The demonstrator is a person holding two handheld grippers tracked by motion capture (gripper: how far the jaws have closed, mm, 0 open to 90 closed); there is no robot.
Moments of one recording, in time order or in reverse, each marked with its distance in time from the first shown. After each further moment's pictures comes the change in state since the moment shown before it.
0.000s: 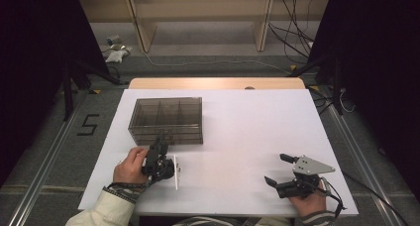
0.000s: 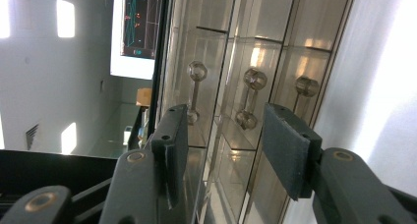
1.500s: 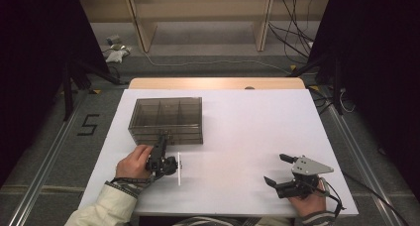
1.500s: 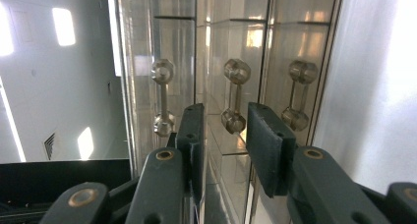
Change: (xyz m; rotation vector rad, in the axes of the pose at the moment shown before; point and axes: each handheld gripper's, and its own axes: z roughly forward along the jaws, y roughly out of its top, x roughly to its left) left arm -0.011 0.000 0.022 0.048 0.002 0.132; right arm 0.001 0.000 0.001 0.014 -0.014 -0.016
